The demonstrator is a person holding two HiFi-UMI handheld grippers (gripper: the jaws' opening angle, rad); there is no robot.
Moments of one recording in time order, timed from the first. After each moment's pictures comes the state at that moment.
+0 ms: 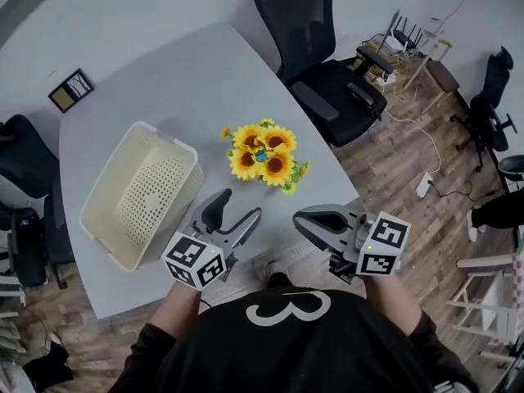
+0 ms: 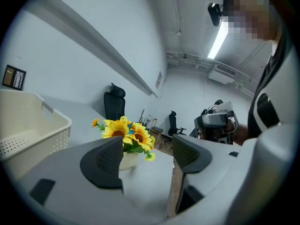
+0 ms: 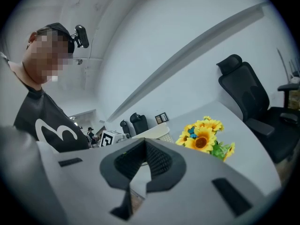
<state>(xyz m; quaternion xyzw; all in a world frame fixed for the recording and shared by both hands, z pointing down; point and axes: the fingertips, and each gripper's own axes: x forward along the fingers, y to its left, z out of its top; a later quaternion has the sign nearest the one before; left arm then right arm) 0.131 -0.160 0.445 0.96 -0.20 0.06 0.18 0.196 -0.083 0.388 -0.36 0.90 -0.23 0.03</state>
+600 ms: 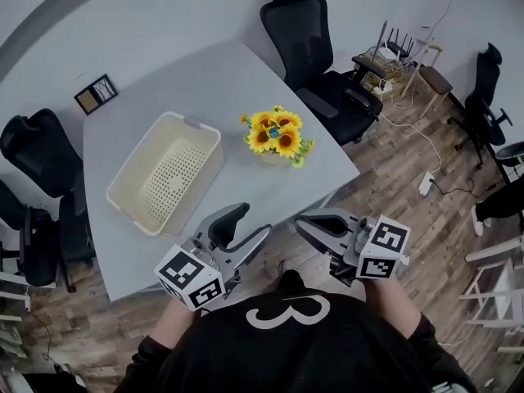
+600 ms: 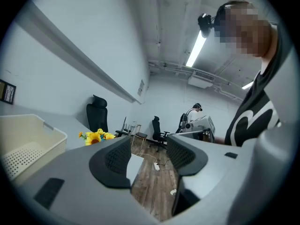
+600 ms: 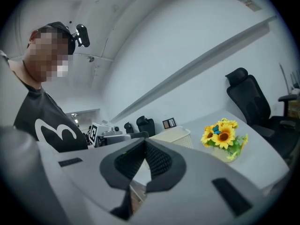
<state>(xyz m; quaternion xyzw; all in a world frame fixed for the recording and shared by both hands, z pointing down) 0.059 -0.022 0.355 0.98 -0.12 0.02 0.13 0.116 0.014 0.355 -0.37 0.91 -0.18 0.05</state>
